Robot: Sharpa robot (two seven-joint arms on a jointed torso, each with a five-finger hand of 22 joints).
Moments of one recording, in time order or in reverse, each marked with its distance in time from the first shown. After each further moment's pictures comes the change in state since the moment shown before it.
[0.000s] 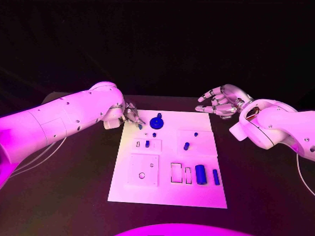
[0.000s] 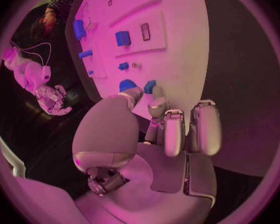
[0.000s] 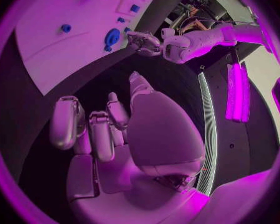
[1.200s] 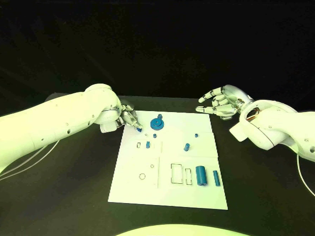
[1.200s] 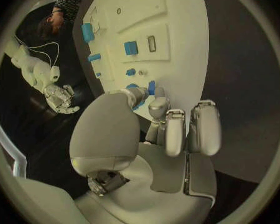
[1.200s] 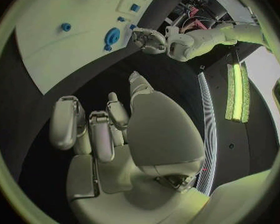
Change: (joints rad) left arm 0.000 -0.095 0.000 0.130 0.057 -0.018 0.012; left_hand 0.079 -0.051 0.260 0.004 0.018 -0.013 0.003 0.046 0.080 0.029 -0.007 0.006 0.008 -0.001 -0.008 0.000 0.000 0.000 0.005 -0.005 0.004 0.012; right arm 0.000 0.001 0.000 -0.006 -0.001 -0.001 0.000; right_hand 0.000 0.000 0.000 0.000 0.000 0.000 0.000 0.000 0.000 0.000 0.000 0.000 0.000 0.000 0.000 0.000 0.000 0.000 0.000 0.000 0.000 0.000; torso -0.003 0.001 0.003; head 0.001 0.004
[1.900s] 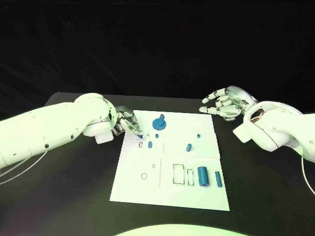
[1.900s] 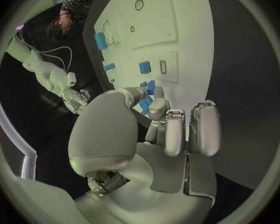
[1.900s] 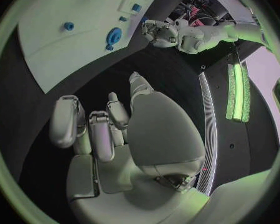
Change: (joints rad) left arm -0.031 -0.168 -0.001 0.259 0.000 -0.111 0.031; left_hand -0.025 -0.021 0.021 -0.001 0.003 0.013 -0.011 0.014 0.010 0.025 -0.004 0.016 0.022 0.000 0.000 0.000 0.000 0.000 0.004 -0.004 0.007 0.013; right arm -0.002 -0.008 0.000 -0.002 0.000 0.000 0.000; right_hand -0.005 0.005 0.000 0.000 0.000 0.000 0.000 0.000 -0.001 -0.004 -0.004 0.000 -0.006 0.000 0.000 -0.008 0.000 0.000 -0.007 0.000 -0.016 0.000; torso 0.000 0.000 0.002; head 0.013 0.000
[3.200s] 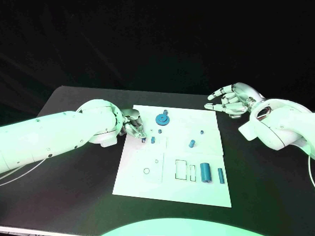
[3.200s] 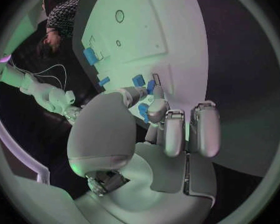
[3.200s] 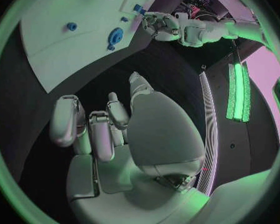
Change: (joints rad) left arm -0.060 -0.033 0.000 0.094 -0.196 -0.074 0.014; left_hand -0.020 -0.020 0.026 -0.015 0.004 0.010 0.001 -0.001 0.002 0.014 -0.007 0.014 0.018 0.004 -0.004 0.000 0.000 0.000 0.003 -0.003 0.005 0.008; right arm -0.003 -0.003 -0.001 0.000 0.000 -0.002 0.000; right_hand 0.000 0.000 0.000 0.000 0.000 0.000 0.000 0.004 -0.001 0.000 0.000 0.000 -0.003 0.000 0.000 -0.004 0.000 0.000 -0.007 0.000 -0.004 -0.001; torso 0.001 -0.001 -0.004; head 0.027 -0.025
